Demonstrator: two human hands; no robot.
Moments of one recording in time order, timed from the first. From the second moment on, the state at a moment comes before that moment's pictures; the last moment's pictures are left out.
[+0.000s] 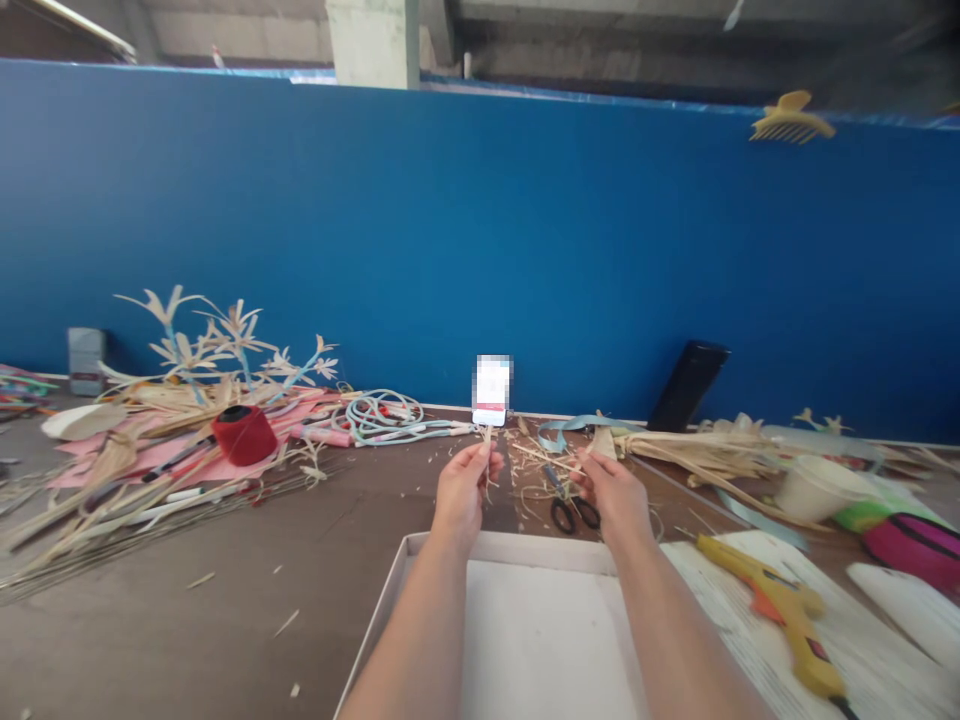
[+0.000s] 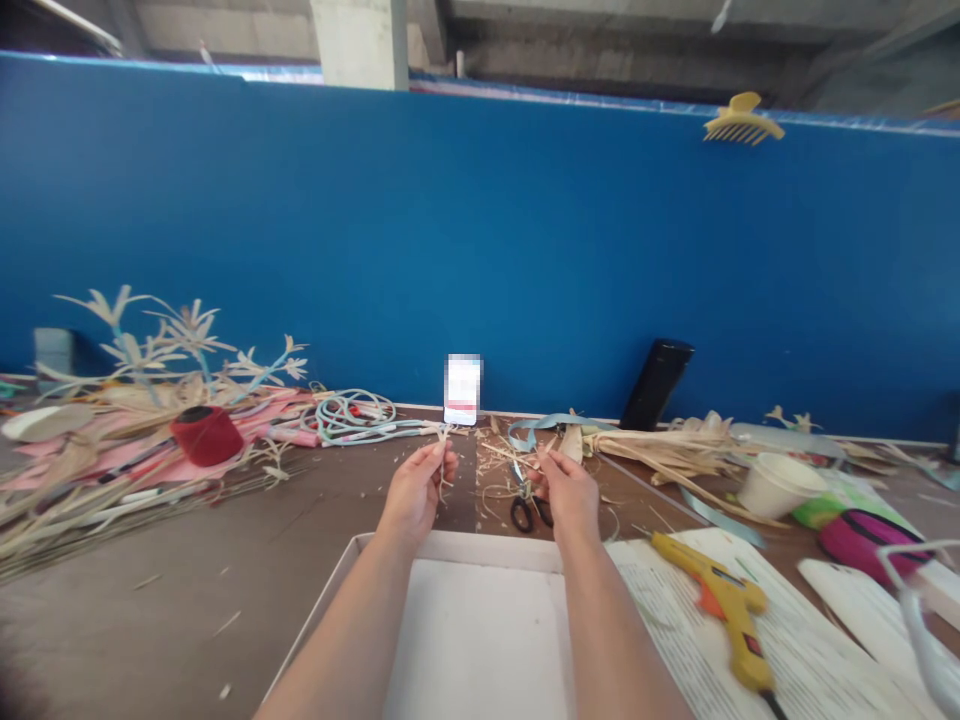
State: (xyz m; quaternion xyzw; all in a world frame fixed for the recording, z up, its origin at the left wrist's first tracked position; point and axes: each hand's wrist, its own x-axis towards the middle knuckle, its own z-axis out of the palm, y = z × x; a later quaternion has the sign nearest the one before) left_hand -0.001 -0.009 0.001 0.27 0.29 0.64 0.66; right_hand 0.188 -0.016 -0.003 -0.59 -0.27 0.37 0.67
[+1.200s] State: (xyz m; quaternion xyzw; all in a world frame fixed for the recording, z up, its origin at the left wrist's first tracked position) left_hand 0.001 -0.009 0.001 0.29 0.29 0.63 0.66; right_hand 0.175 -0.027 0.005 -0.53 -0.33 0.44 0.65
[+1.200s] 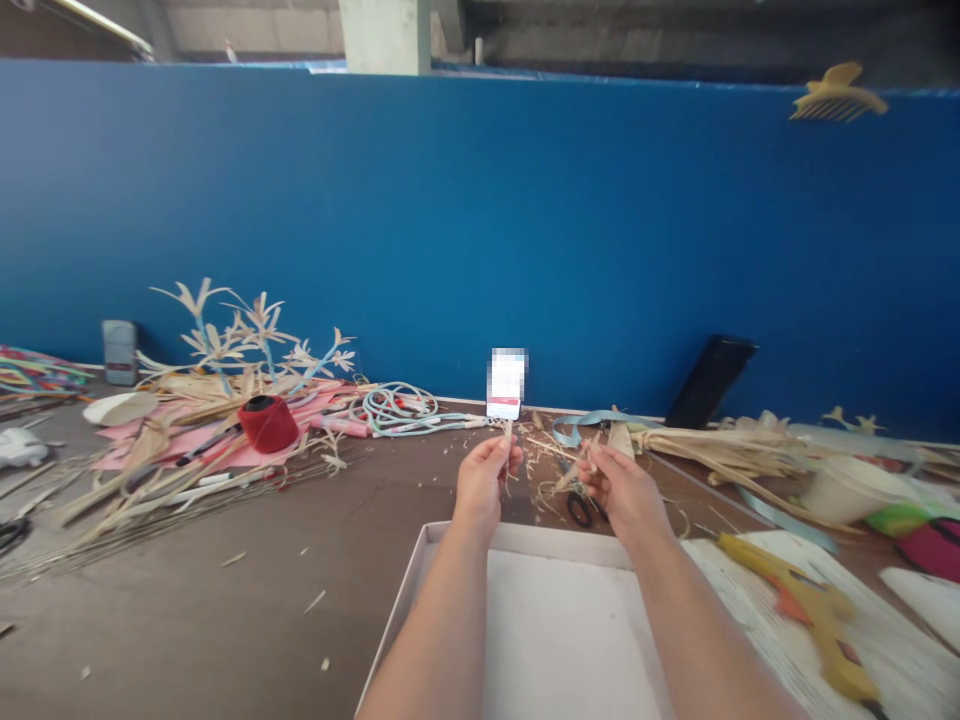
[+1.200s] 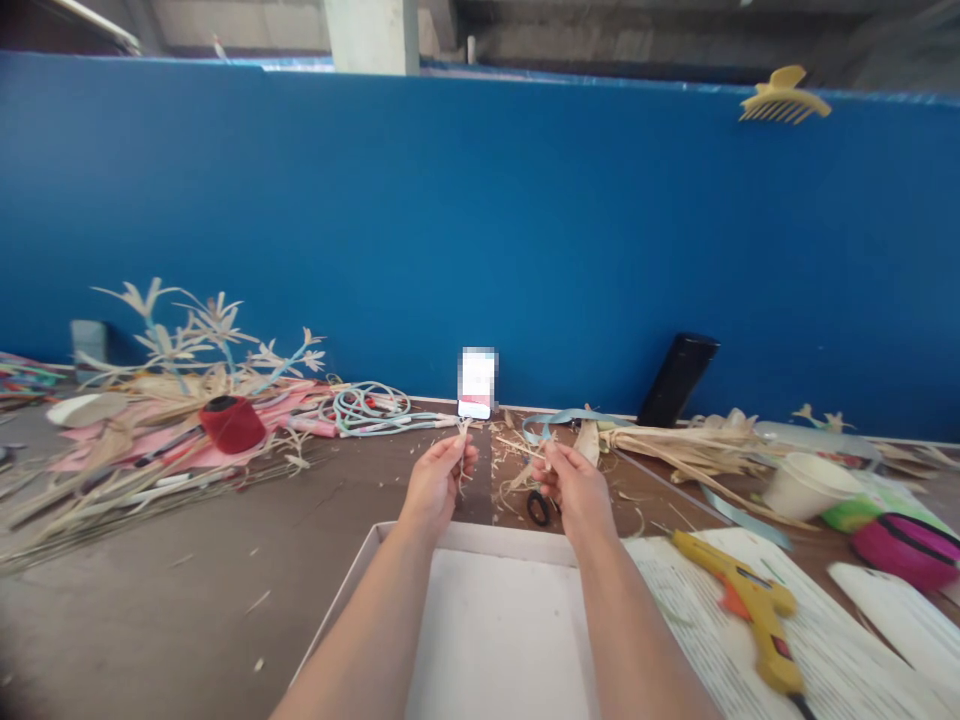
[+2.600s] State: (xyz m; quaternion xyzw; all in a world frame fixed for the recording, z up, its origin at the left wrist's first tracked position) left_hand -0.021 -0.004 0.005 0.34 0.44 0.69 0.46; right_hand 0.148 -0.031 -0.005 -0.63 -0.50 0.25 0.54
